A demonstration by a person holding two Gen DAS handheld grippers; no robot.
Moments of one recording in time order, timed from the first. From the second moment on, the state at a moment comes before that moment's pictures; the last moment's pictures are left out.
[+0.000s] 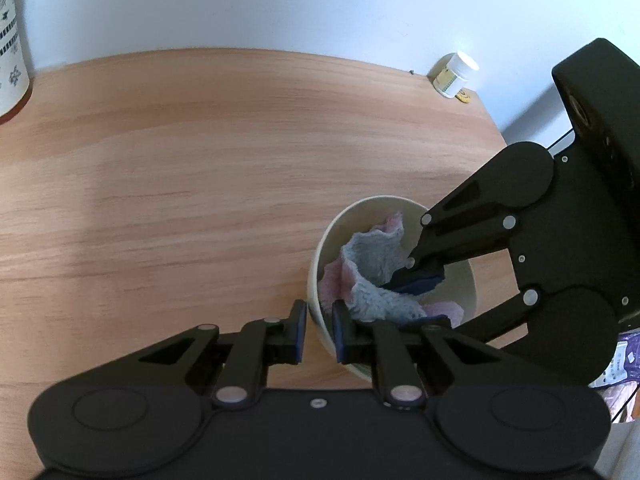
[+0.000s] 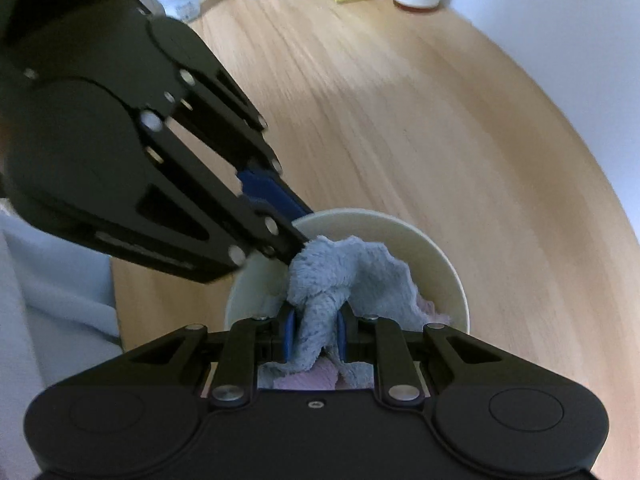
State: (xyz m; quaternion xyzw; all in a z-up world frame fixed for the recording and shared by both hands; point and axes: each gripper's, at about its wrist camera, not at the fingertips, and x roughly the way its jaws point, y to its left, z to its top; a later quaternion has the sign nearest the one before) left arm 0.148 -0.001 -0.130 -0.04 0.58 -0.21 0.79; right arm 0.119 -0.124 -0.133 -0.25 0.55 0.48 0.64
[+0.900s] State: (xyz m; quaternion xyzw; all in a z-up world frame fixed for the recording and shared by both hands) left arm 0.155 -0.008 -0.137 -0.04 0.59 -0.22 0.78; right arm 0.111 -0.148 -0.090 -0.34 0.49 0.41 0.69
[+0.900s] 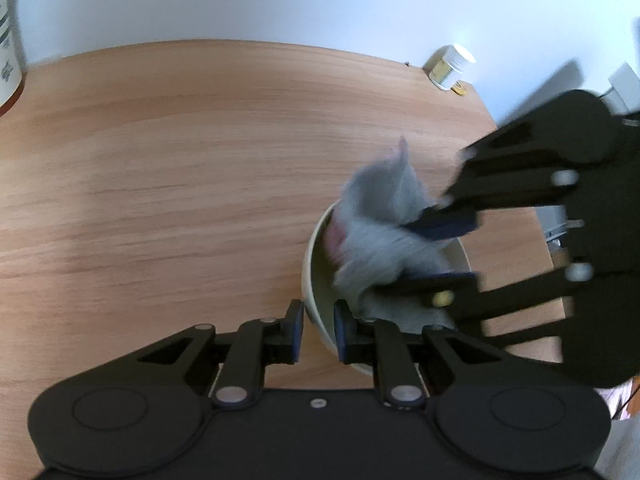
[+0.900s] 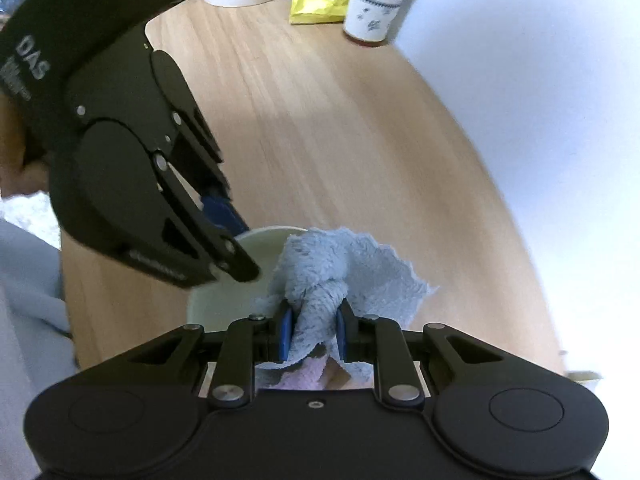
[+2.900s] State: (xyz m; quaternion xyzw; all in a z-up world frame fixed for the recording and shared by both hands) left arm 0.153 -0.036 -0.134 -0.06 0.59 -0.12 0.80; right arm 0.122 -0.244 -0.049 -0.18 0.40 0.36 0.82
